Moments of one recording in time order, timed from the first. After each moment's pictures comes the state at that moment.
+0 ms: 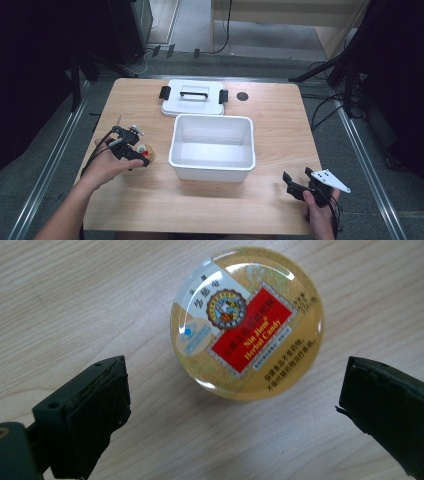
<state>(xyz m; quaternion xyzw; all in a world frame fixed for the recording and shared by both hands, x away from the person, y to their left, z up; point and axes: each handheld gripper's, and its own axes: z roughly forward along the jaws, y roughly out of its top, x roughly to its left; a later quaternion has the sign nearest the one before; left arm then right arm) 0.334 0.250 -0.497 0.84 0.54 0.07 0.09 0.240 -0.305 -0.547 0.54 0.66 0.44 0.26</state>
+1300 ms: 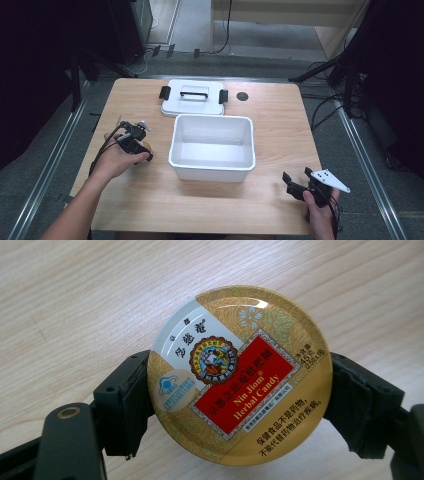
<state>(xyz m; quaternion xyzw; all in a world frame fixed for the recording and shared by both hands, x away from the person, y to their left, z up) 0.350 0.234 -0.492 0.84 0.53 0.07 0.08 0.240 -0.304 -0.547 0.54 0.66 0.44 0.26</state>
